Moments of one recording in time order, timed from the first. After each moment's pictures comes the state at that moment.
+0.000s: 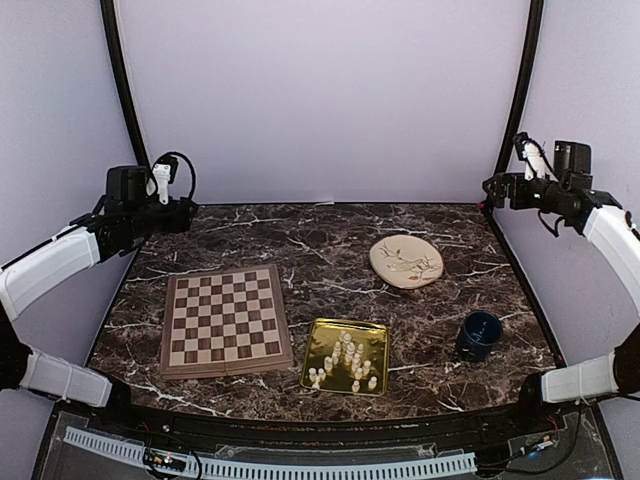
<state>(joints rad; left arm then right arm) -0.24 1.22 0.98 -0.17 -0.06 0.00 -0.05 1.18 1.17 -0.39 -0.29 -0.07</state>
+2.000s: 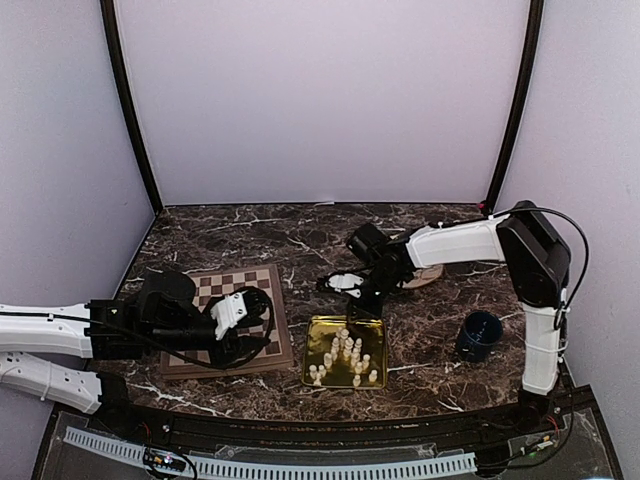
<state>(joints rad) -1.08 0.95 0.54 -0.11 0.00 0.24 0.78 2.02 1.37 -0.58 -0.24 -0.55</state>
